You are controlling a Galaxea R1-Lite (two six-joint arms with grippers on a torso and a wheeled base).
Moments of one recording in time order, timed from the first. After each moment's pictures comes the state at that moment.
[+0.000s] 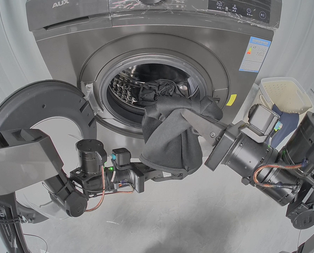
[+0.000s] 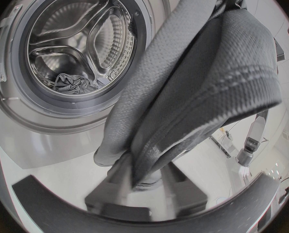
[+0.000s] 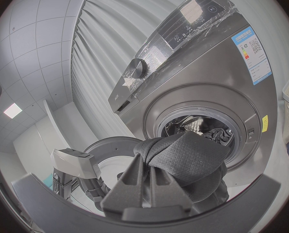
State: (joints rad) left arm -0.50 2.14 -0.66 -1.26 -0.51 -0.08; right arm 0.90 1.65 -0.61 -1.31 -0.09 0.30
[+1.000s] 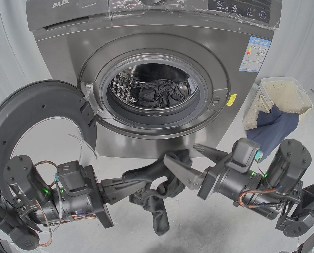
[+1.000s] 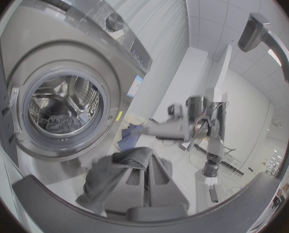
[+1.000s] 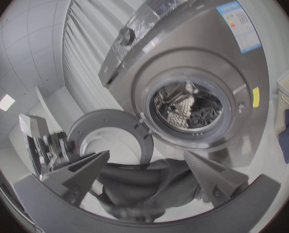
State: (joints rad) left arm -0.63 1.67 -0.19 -1.54 -0.49 -0.12; right arm 0.88 1.73 -0.48 -1.31 -0.08 0.29
